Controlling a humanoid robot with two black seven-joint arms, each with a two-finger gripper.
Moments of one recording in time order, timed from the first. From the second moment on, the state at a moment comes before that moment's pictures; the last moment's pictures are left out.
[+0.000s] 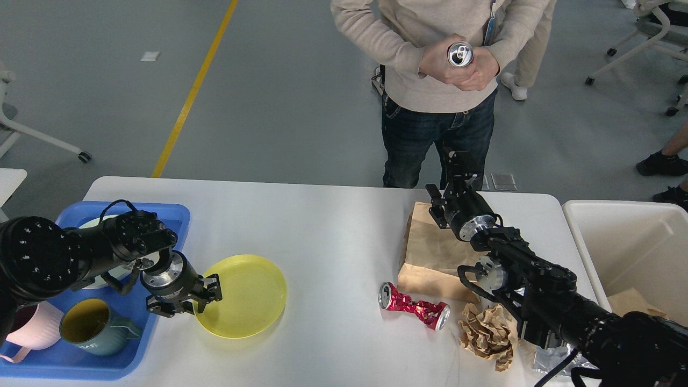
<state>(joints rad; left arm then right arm) -1.21 0.20 1.02 -0.58 -0.13 -0.69 0.25 0.71 -0.06 0.53 0.52 -0.33 0.01 0.47</state>
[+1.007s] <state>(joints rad) -1.73 0.49 1.03 -0.59 -0.13 -0.96 0.29 0.71 -0.06 0.53 0.52 -0.33 0.01 0.47</state>
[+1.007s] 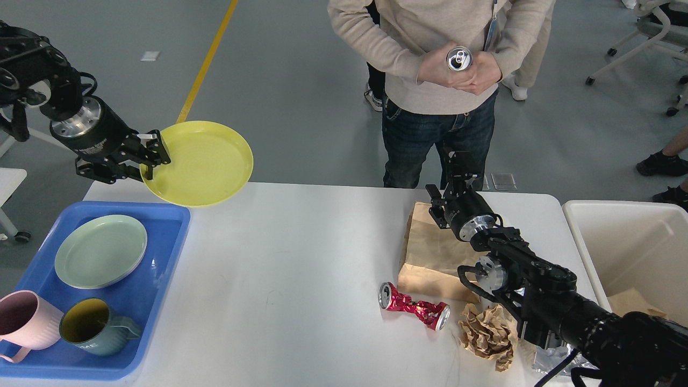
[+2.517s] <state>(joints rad) -0.90 0.44 0.84 0.22 -0.22 -0.96 0.28 0.71 -0.06 0.53 0.52 -0.33 0.01 0.47</state>
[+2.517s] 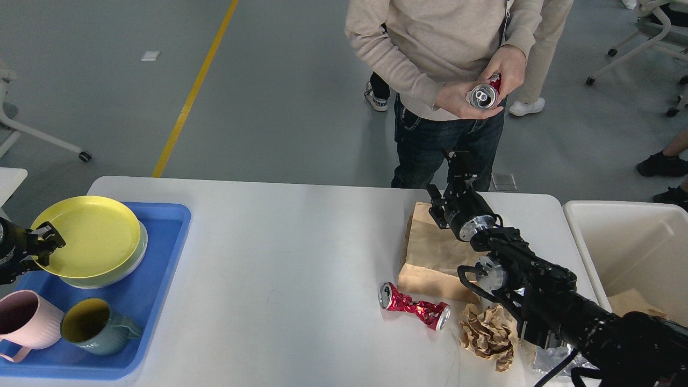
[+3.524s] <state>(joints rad) -0.89 0.40 0.84 0.20 -0.19 -0.72 0.35 0.71 -0.06 0.53 0.52 -0.33 0.01 0.47</state>
